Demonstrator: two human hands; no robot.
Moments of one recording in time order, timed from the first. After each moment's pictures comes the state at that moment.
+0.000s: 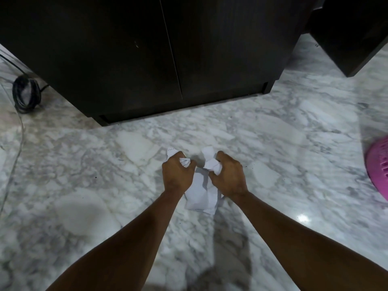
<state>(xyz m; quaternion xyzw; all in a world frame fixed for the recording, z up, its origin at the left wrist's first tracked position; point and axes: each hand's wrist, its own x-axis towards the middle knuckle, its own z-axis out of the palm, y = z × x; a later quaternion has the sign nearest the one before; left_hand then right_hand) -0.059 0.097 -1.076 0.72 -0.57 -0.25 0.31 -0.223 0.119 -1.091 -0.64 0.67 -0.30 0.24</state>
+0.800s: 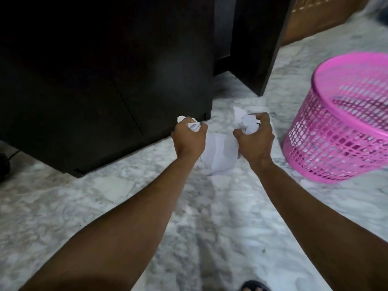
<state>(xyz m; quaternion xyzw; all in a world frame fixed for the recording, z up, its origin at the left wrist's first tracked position) -0.211 0.069 -0.890 0.57 -0.59 -0.37 0.44 -0.351 0.150 -0.886 -0.30 0.74 -0.58 0.19</state>
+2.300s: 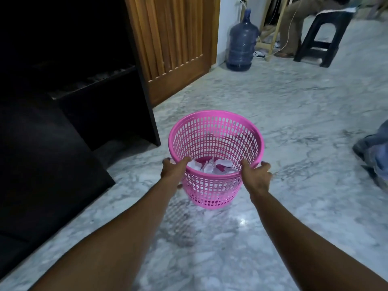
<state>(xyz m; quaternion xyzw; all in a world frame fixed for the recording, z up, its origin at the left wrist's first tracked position) -0.495 0.147 -0.818 0.55 -0.56 -0.61 0.12 -0.611 0.332 -0.815 0.06 0.84 -0.52 0.15</state>
